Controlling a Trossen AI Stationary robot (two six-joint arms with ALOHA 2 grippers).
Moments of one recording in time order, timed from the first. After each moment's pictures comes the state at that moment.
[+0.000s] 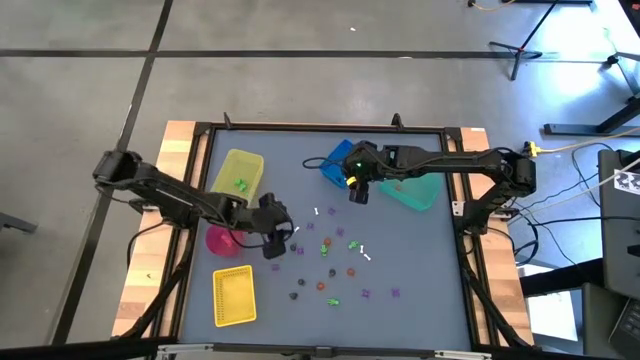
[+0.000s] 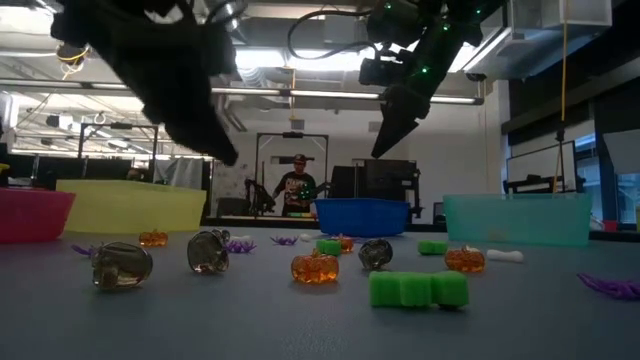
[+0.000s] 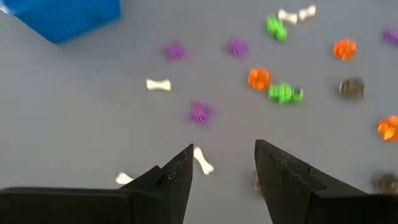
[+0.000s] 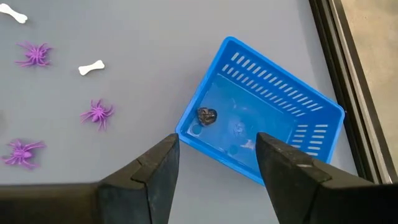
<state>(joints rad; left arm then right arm) -0.21 1.37 0.66 -0.09 -0.30 -0.41 -0.22 1.61 1.19 -0.56 0.16 -0.16</state>
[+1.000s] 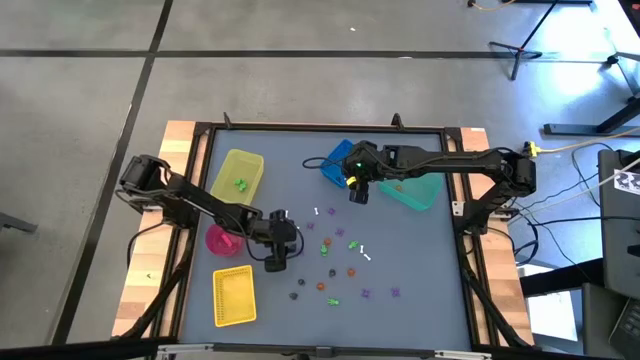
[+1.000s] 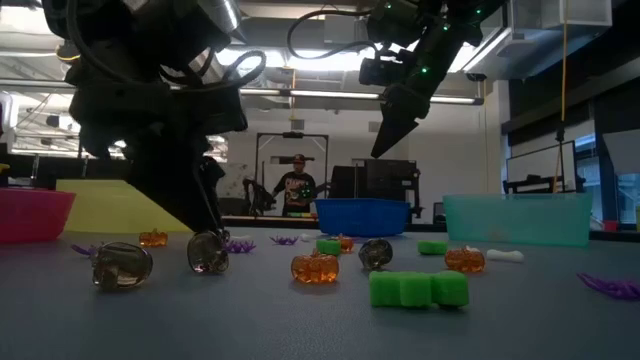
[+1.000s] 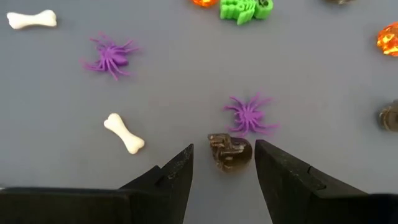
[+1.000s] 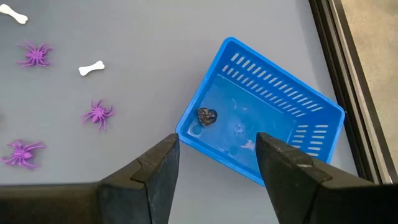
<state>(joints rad) -0.22 1.63 0.66 0.05 -0.09 -0.33 -0.22 1.61 1.19 -0.56 0.16 -0.16</state>
